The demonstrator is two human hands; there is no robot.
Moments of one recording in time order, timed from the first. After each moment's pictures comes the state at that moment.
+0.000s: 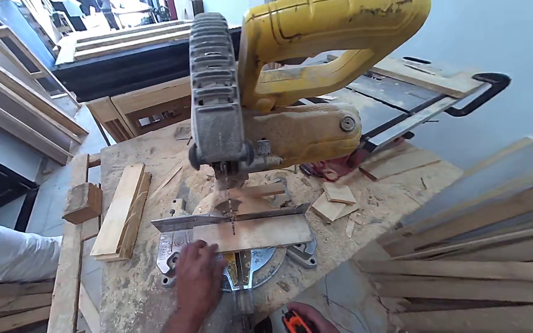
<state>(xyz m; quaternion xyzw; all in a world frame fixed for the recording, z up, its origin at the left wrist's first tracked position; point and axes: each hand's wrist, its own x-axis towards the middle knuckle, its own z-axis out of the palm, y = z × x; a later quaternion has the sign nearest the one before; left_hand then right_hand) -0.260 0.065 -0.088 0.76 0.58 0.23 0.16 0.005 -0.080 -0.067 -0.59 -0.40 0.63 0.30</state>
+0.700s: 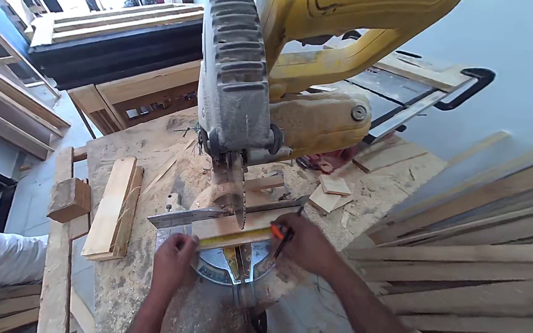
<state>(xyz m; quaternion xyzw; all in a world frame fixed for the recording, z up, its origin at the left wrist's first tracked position) -0.309 0.106 -0.078 0.59 0.64 0.28 0.40 0.014 0.068 -0.044 -0.71 -0.63 0.28 0.16</state>
